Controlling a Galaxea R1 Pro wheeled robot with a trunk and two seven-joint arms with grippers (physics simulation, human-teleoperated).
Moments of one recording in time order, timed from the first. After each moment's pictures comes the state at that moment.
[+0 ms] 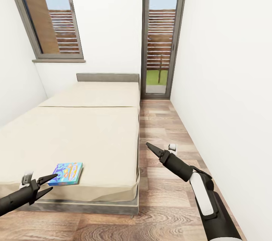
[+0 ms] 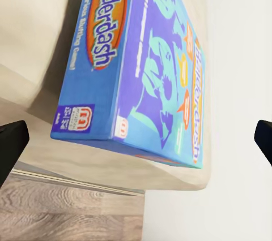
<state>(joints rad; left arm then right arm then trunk) -0.36 0.39 0.57 -0.89 0.35 1.02 -1.02 -0.40 0.09 -0.09 -1.31 -0.67 0.69 0.87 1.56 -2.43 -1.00</state>
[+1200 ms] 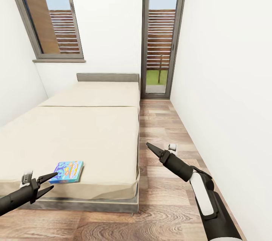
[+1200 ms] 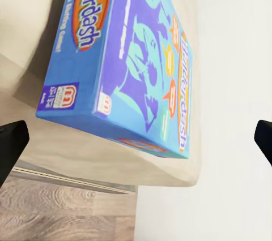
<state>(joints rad) -0.36 0.39 0.57 -0.89 0.38 1.02 -1.02 -0.40 0.09 -0.09 -1.31 -0.67 0.69 0.87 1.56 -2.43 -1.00</state>
